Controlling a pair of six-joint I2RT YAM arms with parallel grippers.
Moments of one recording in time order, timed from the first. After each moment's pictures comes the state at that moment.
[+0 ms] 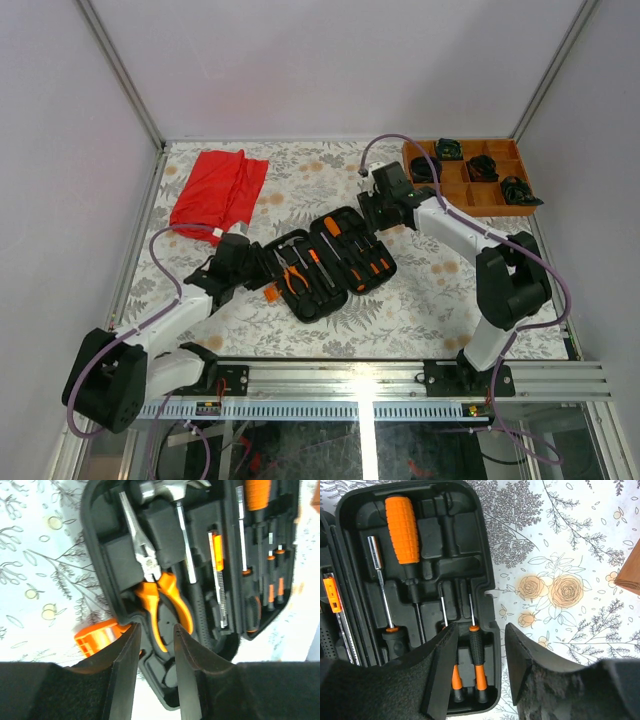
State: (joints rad) left arm -0.40 1.09 0.47 -0.11 0.12 -0.86; right arm 0.51 1.73 1.28 -0.47 0.02 0.09
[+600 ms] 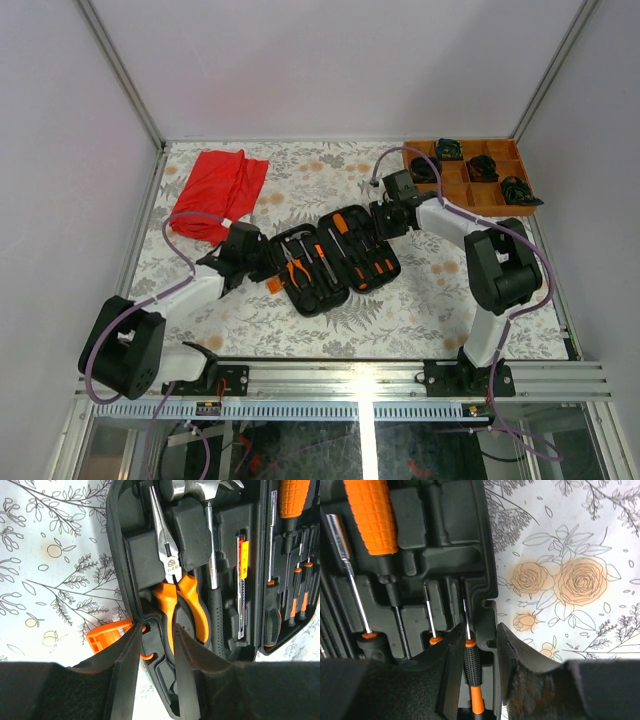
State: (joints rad) left arm -0.40 1.28 0.57 -0.13 0.09 -0.82; right arm 0.41 1.85 1.23 -0.43 -0.13 0.11
